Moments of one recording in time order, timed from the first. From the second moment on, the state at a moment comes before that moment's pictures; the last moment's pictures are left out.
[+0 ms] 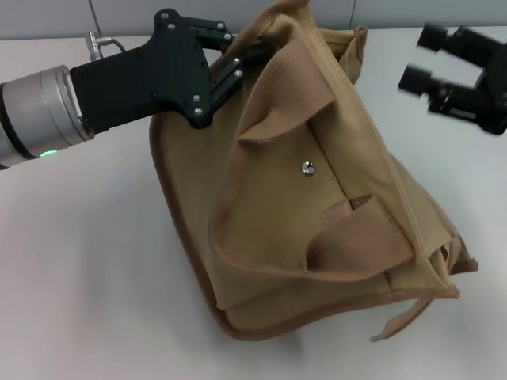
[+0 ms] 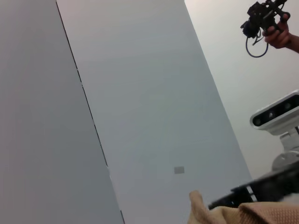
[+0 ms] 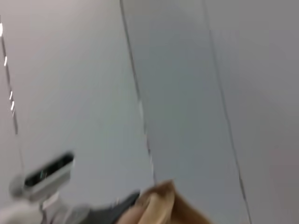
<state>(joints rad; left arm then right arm) -0.57 -2.07 0.99 0.60 1.40 1.61 -0.80 0.25 2.09 -0.93 -1.02 -1.40 -1.63 1.50</state>
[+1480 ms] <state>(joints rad) -0.57 -2.07 0.98 0.60 1.40 1.62 -0.79 0.33 2.07 -0.84 -0.87 -1.54 -1.82 1.59</state>
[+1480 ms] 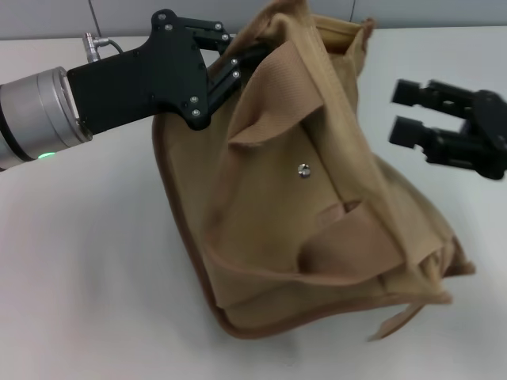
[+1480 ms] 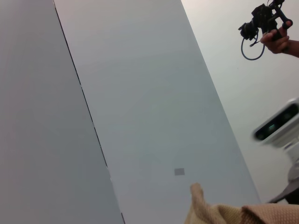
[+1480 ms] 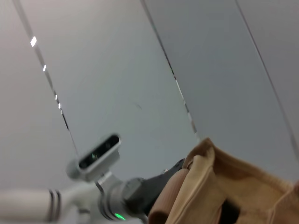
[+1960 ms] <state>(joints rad) -0.57 -2.07 0.99 0.60 1.40 1.62 -0.79 0.31 2.09 -0.84 -0.74 -1.42 -1.72 1.03</state>
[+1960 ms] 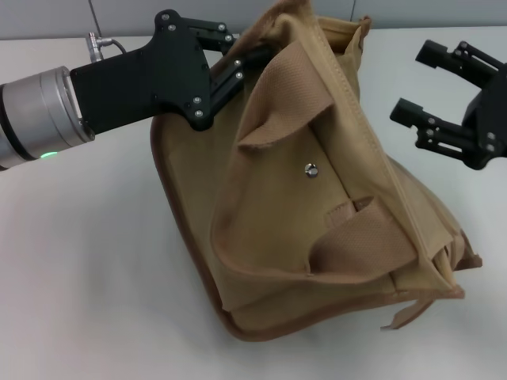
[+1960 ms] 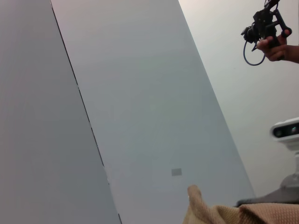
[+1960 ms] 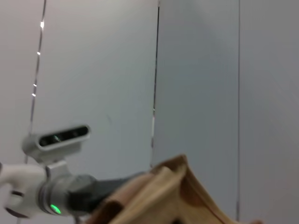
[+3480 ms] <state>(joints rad) -0.59 -2.07 0.99 0.60 1.40 1.62 -0.81 0.23 2.09 -1.18 -0.60 -1.14 -1.67 0.63</state>
